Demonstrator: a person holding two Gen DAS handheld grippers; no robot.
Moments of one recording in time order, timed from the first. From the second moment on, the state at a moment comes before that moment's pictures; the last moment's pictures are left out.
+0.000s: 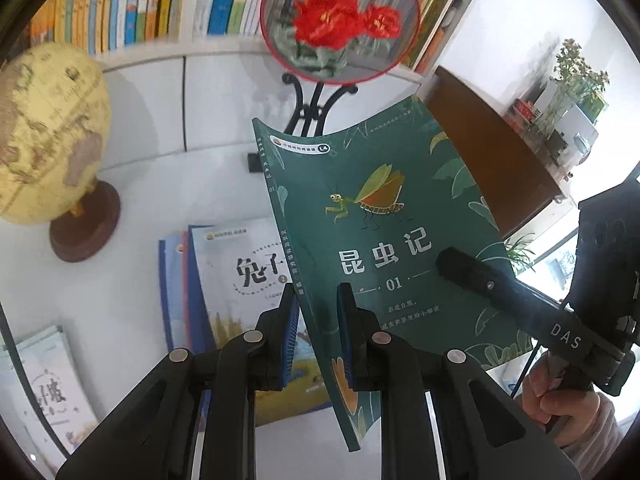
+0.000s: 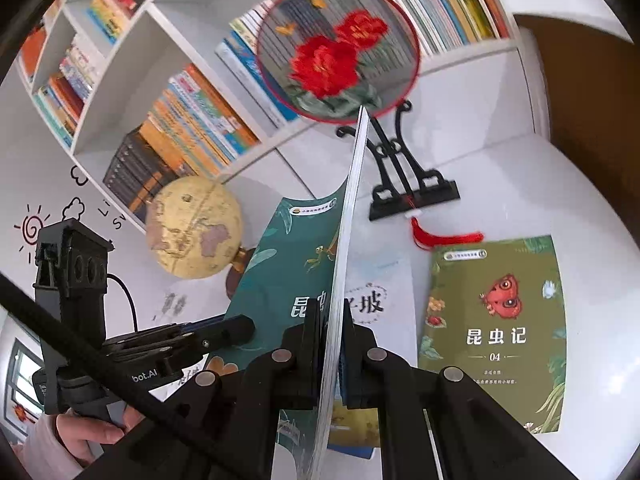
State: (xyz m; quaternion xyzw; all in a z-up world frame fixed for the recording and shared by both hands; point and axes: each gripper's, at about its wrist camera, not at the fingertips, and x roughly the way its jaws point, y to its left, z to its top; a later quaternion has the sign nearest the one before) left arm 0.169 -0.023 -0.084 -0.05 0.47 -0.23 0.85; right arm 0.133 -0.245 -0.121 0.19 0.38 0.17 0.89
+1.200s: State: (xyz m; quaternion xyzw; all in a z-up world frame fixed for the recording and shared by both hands) left arm 0.080 0.156 0.026 -0.11 0.36 -0.15 0.92; right arm 0.069 -0.061 0.000 0.11 0.29 0.25 0.91
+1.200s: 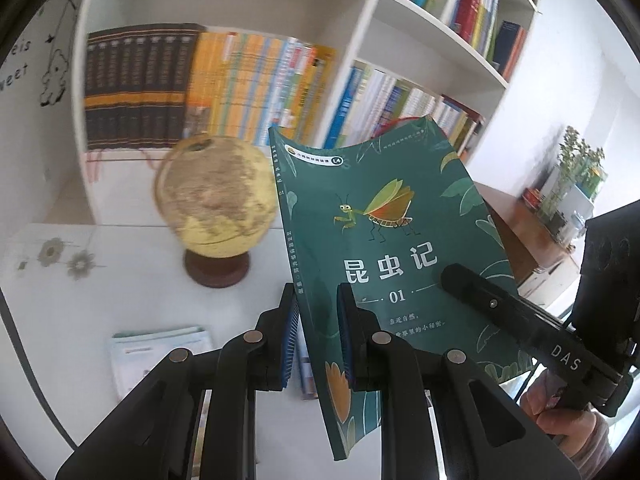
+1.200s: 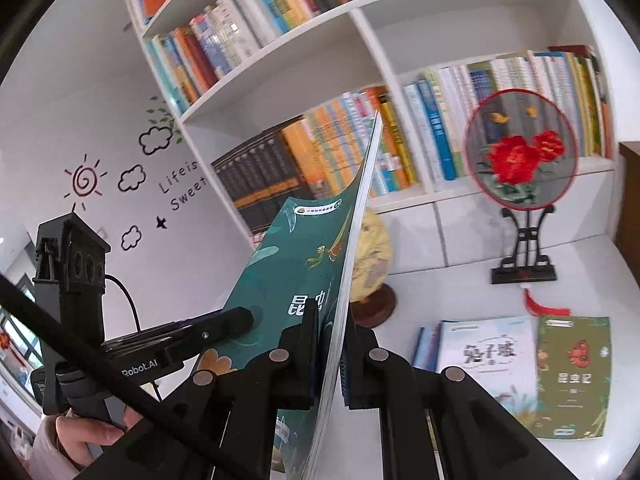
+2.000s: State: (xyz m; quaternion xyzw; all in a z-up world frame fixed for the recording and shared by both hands) left arm 0.052 0.270 -0.018 -0.16 0.38 -0.08 0.91; right arm 0.076 0.062 -0.041 0.09 0.34 0.31 0.88
